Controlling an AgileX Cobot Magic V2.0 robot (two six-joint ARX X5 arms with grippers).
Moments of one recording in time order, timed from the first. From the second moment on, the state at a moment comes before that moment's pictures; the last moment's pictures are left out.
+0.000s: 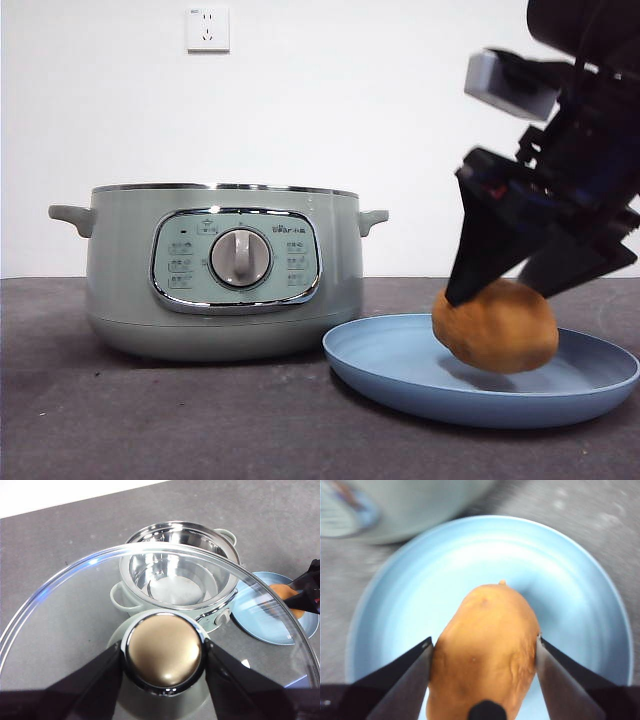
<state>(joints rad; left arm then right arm) -0.36 0.70 1.38 -1.24 0.03 0.01 0.50 1.31 0.65 -0.23 -0.15 -0.01</state>
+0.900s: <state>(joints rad) -0.36 1.08 1.38 -0.87 0.16 0.04 0.49 1.31 0.66 -0.20 -0.10 0.07</state>
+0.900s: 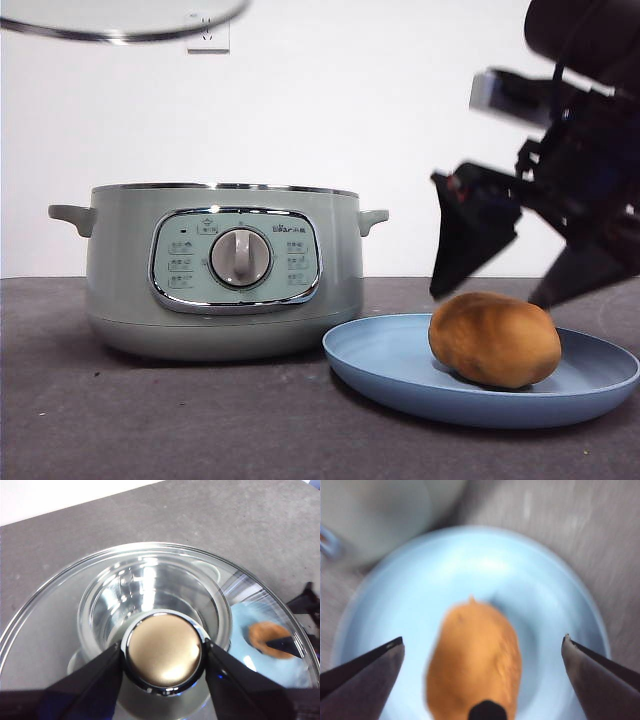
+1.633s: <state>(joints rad) -0.40 1.52 1.38 -0.52 0.18 0.07 0.49 0.71 0.73 -0.30 -0.09 0.13</state>
